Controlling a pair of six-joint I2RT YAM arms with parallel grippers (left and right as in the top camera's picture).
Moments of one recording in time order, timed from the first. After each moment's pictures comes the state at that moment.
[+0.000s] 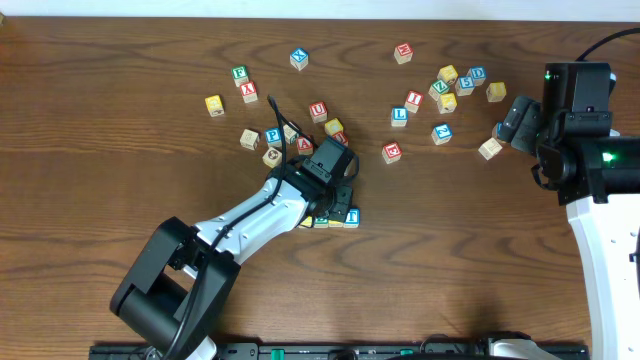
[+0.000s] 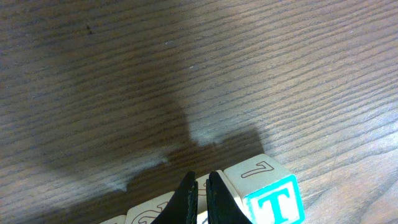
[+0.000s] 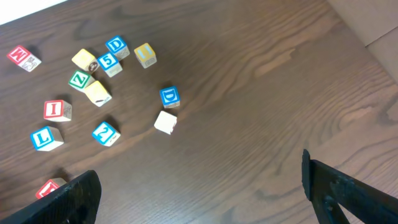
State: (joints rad) left arm -0.65 1.78 1.04 -0.46 0.12 -0.38; right arm 0.04 1.34 1.46 -1.05 0.41 0.39
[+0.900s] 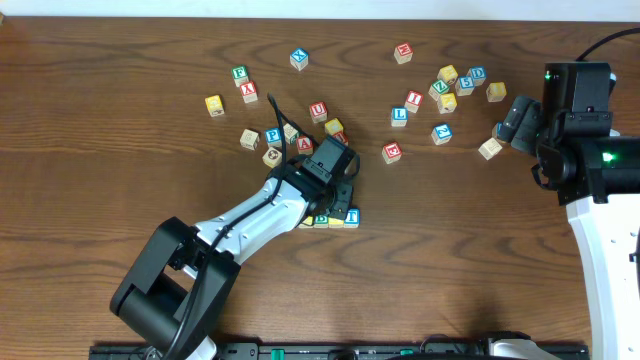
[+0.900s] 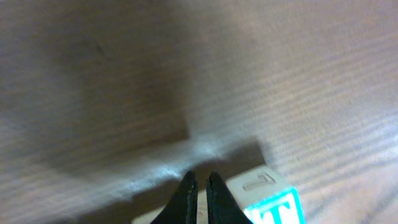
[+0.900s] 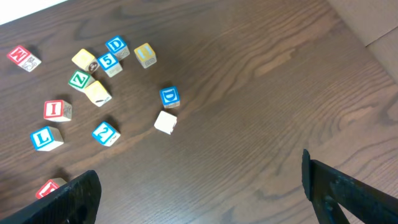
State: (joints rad) left arm -0.65 1.78 1.04 -0.44 0.10 -0.38; right arm 0.04 1.34 1.46 -1.05 0.41 0.39
